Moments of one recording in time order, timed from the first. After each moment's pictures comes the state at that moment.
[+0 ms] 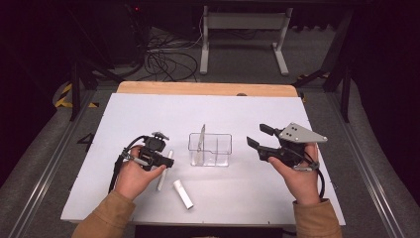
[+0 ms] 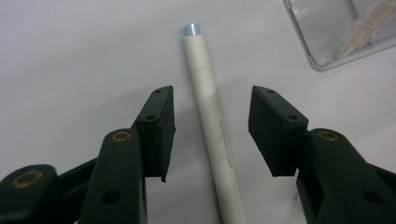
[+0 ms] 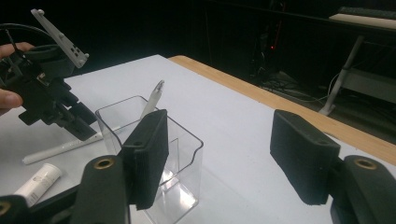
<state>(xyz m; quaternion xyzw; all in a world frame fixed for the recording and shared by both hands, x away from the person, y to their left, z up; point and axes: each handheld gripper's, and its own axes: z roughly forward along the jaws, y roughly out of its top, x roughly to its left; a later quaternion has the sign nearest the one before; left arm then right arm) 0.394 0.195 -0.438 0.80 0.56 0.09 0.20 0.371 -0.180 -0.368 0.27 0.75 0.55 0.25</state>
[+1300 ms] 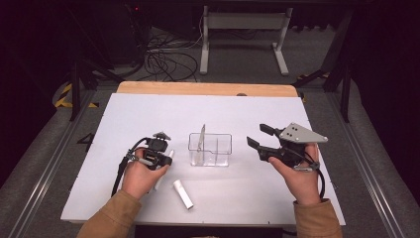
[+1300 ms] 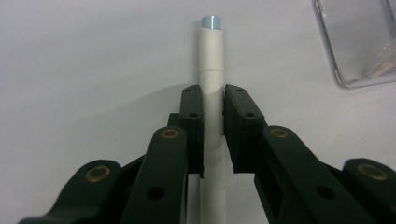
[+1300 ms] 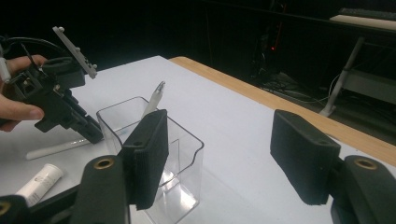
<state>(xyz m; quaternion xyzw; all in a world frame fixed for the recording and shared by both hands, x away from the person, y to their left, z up) 0.401 0.188 -0.452 0.77 0.60 0.09 0.19 0.371 -0.180 -0.367 0.27 0.75 0.55 0.25</state>
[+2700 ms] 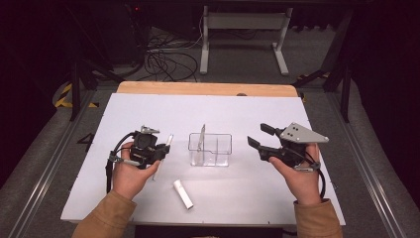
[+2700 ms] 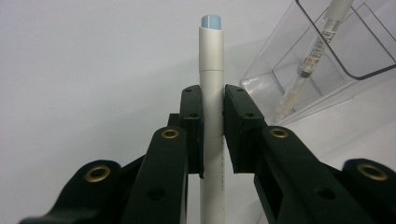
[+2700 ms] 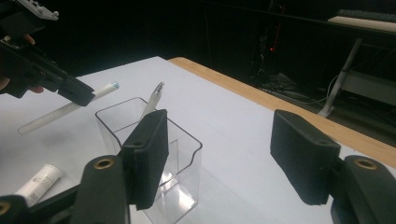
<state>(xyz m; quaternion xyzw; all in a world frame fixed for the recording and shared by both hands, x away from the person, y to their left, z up) 0.372 0.208 -0.403 0.76 0.54 0.15 0.34 0.370 -0.181 -0.366 0.27 0.75 0.55 0.25</state>
